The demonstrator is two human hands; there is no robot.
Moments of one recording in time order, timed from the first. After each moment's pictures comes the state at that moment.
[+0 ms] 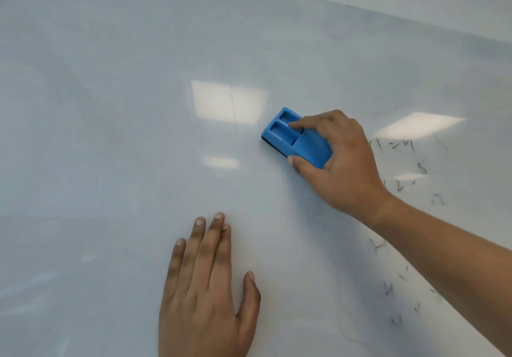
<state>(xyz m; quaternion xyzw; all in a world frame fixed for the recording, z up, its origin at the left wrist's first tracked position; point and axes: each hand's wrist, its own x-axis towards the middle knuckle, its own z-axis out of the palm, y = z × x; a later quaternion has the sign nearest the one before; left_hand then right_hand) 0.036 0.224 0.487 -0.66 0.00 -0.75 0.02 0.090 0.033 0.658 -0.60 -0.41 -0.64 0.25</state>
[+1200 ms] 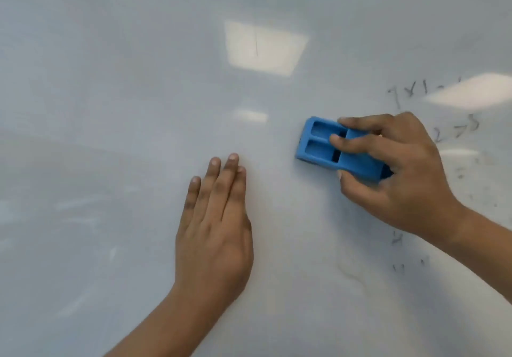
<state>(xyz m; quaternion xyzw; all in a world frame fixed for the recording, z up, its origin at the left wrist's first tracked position) 0.030 0.207 0.462 -0.71 -0.04 -0.70 0.02 0.114 -0.015 0.581 -0.57 -0.52 -0.62 0.17</state>
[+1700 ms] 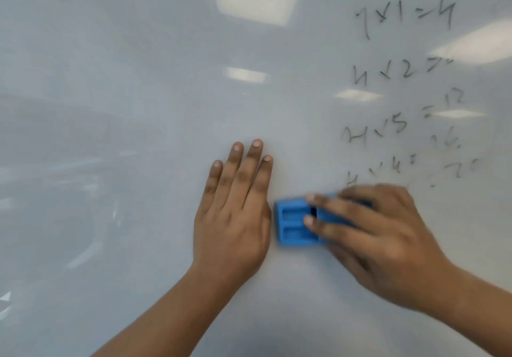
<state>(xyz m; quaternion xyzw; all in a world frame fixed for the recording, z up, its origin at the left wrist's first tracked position) 0.068 0.128 0.423 -0.74 0.00 -0.68 0.02 0.134 -0.092 0.463 -0.56 -0.59 -0.59 -0.03</state>
